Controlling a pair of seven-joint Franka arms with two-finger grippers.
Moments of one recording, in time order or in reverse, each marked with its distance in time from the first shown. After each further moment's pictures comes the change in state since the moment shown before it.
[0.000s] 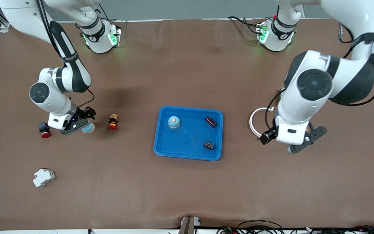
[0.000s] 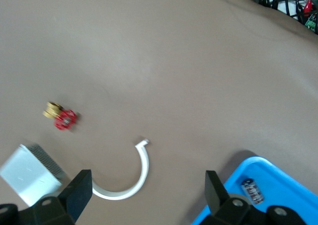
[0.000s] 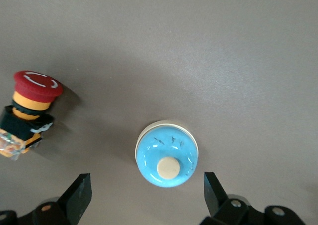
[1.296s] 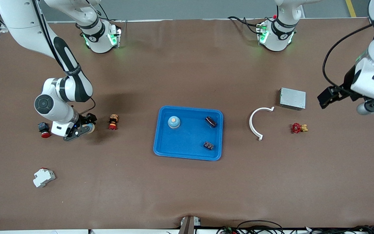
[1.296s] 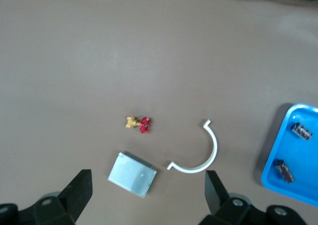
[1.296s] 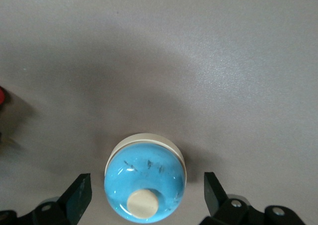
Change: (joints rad) left arm 0.148 -0.299 0.060 -0.001 -0.131 -0.253 0.566; right arm -0.026 0.132 0.002 0.079 0.000 0.015 -0.001
